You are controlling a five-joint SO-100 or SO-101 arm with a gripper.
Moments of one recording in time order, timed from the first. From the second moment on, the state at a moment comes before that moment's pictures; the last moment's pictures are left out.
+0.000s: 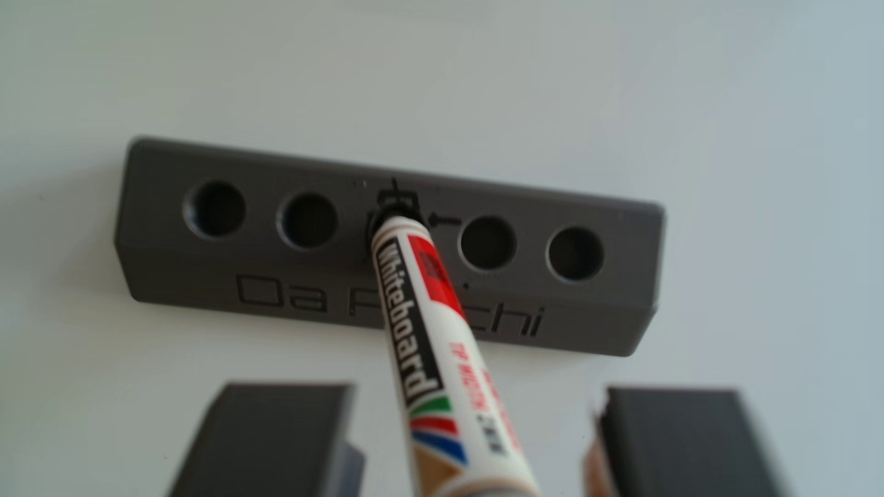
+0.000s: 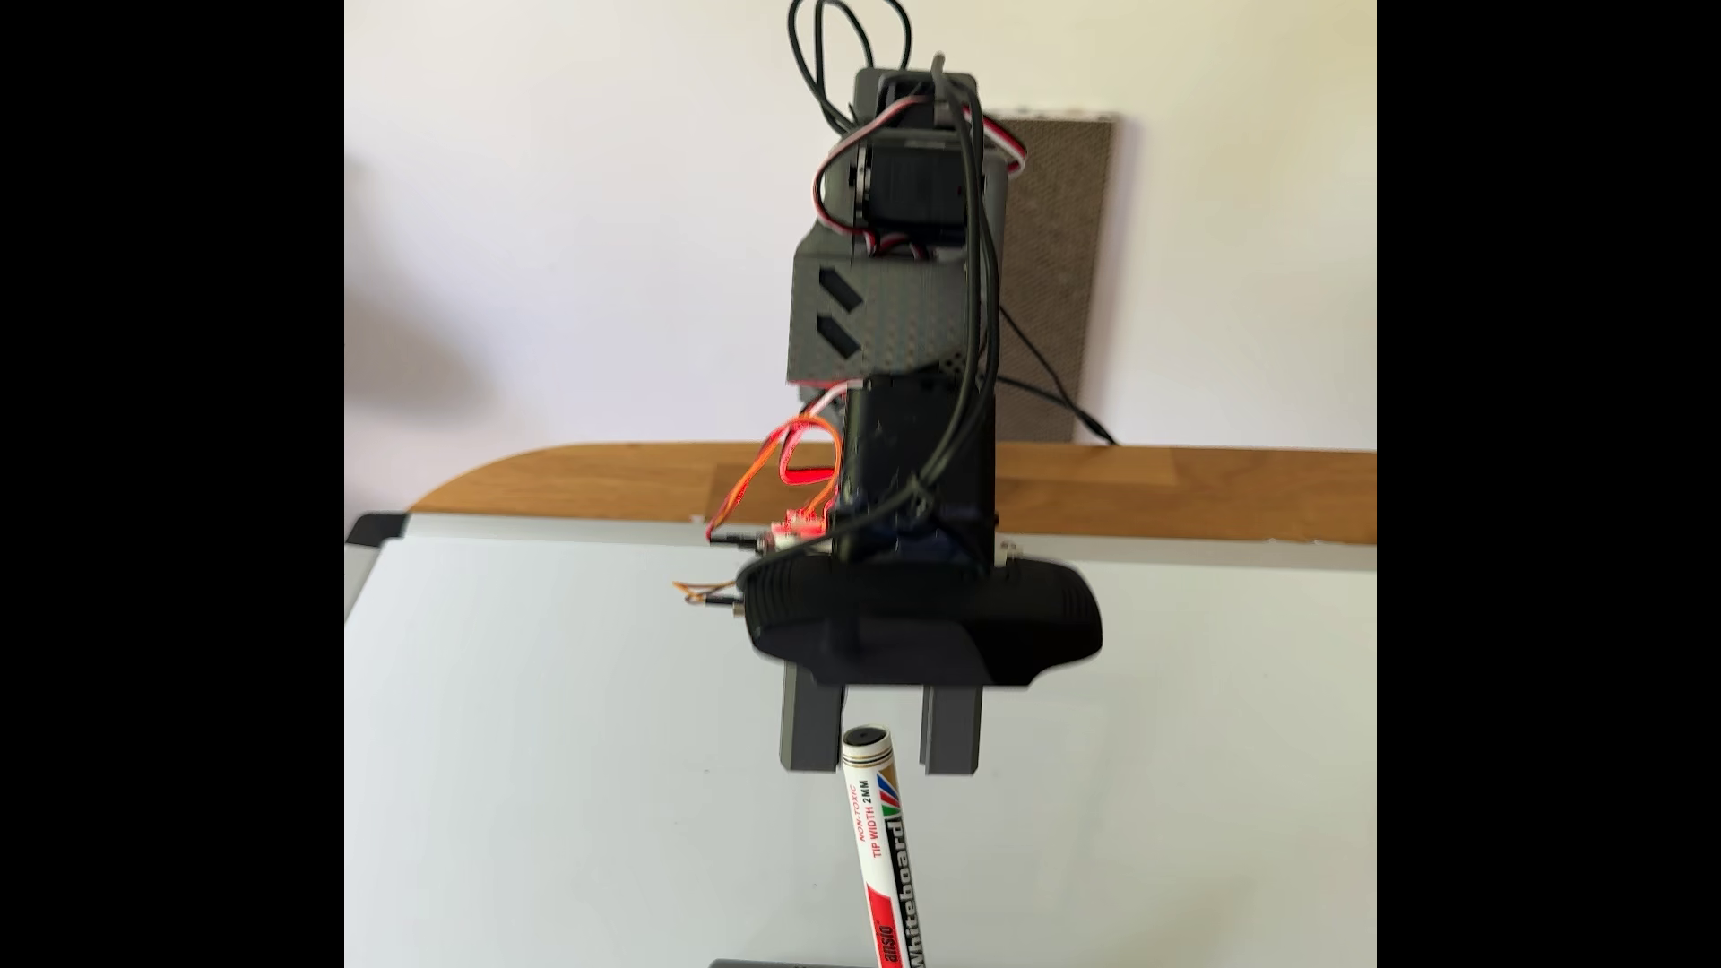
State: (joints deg) arm 4.3 56.1 33.2 86.7 -9.7
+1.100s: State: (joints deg) arm 4.3 54.1 33.2 90.7 -9.7
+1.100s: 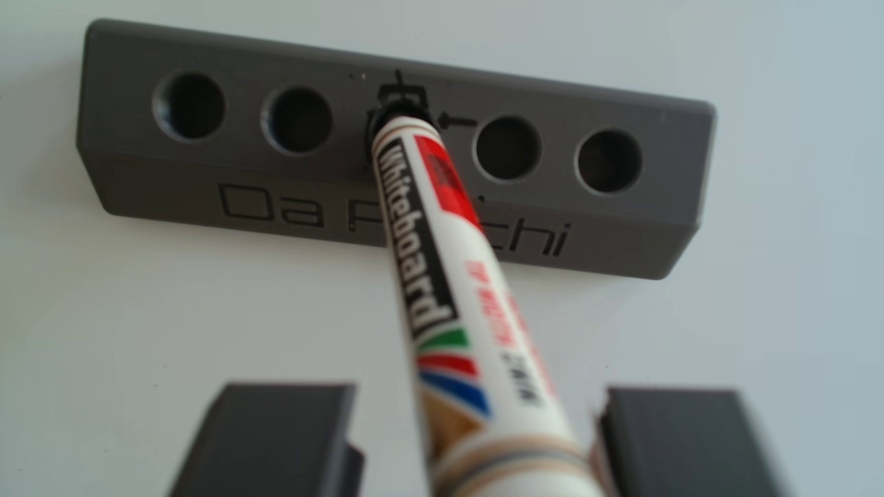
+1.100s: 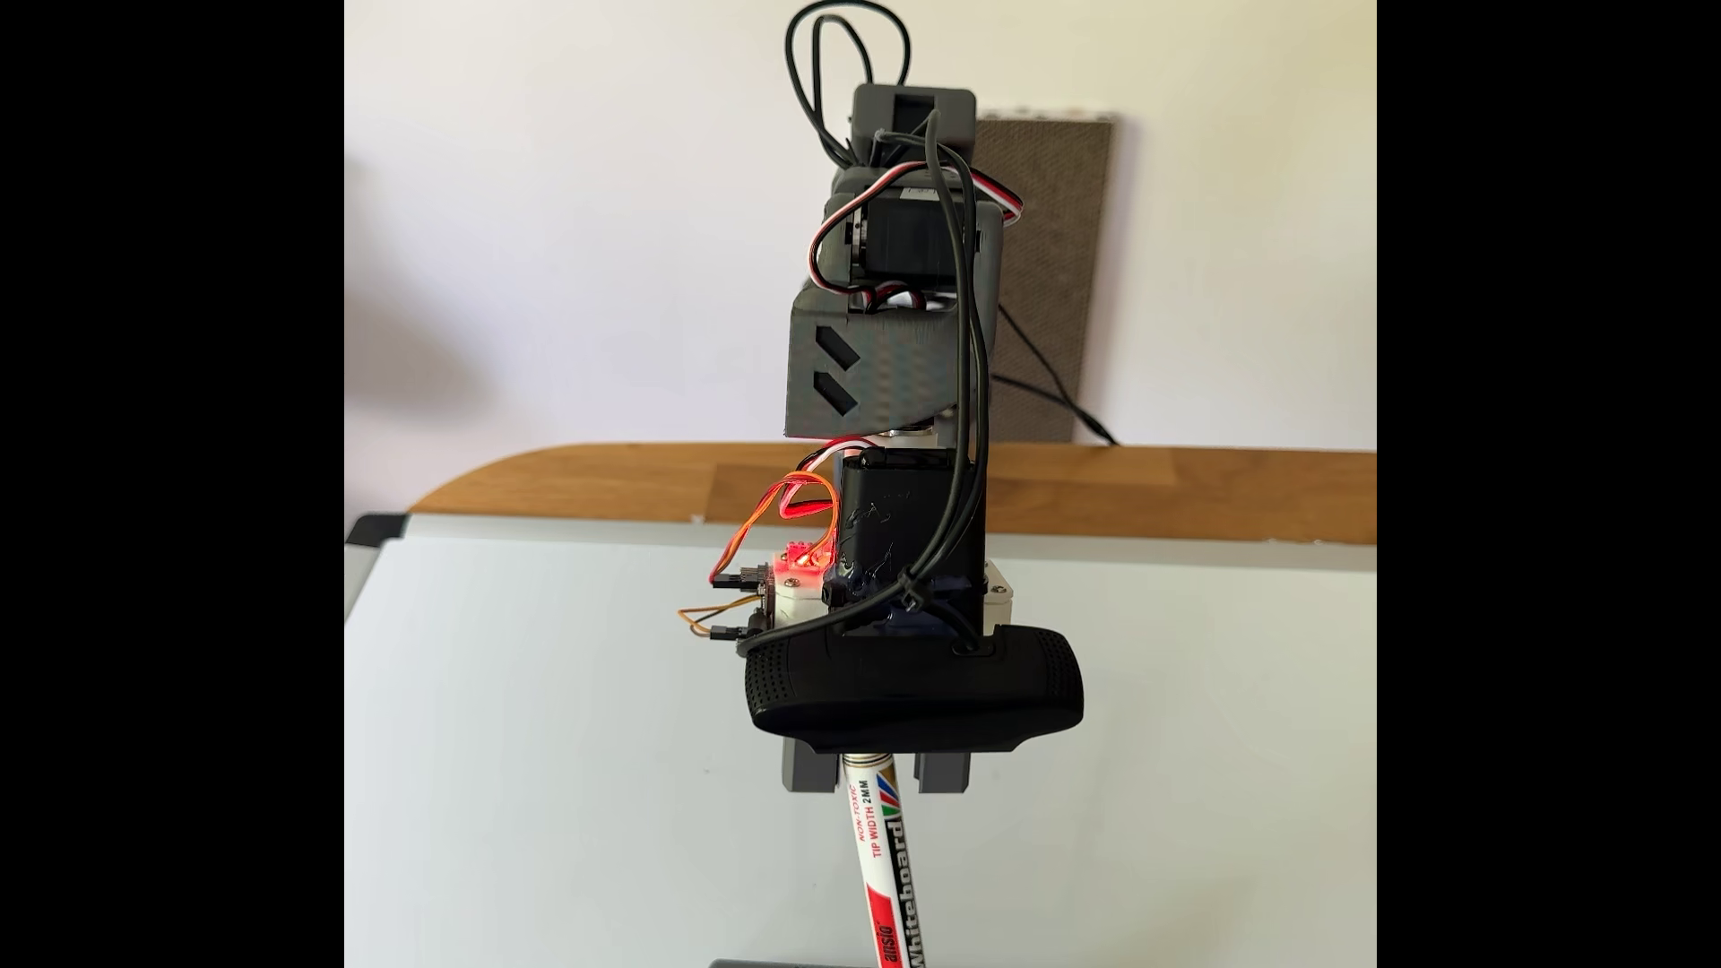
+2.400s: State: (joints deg) arm 4.3 54.1 33.2 90.4 -9.7
